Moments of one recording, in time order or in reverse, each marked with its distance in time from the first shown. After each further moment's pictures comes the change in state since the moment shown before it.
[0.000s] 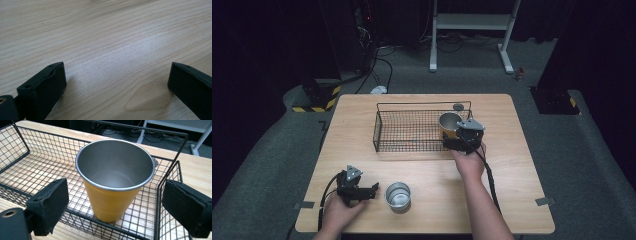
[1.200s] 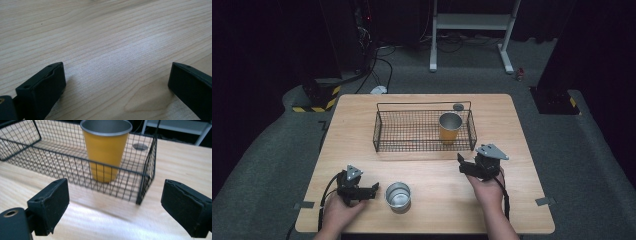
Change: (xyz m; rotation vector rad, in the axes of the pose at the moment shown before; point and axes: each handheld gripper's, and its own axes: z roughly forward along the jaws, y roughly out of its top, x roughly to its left) left arm 0.000 0.001 0.001 0.000 0.000 0.004; right arm -0.016 -0.059 -0.074 -0.028 0.020 0.006
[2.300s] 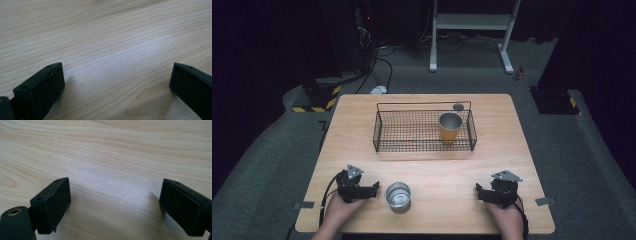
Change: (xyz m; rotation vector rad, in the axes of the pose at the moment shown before) left arm -0.003 0.002 0.002 0.003 0.030 -0.039; right arm -0.035 -0.086 -0.022 0.287 -0.044 0.035
